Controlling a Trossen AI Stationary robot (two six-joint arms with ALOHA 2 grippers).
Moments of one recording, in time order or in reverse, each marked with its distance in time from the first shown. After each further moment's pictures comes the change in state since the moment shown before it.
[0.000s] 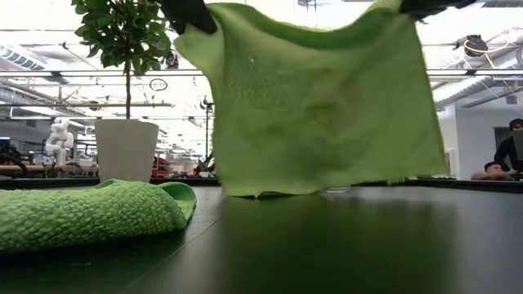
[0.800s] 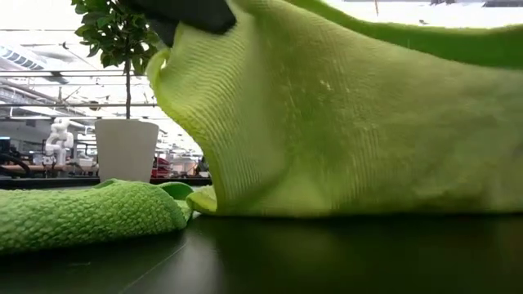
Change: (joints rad) left arm -0.170 0.347 -0.001 0.427 0.295 -0.119; right arm 0.412 0.235 -0.311 0.531 -0.122 0.529
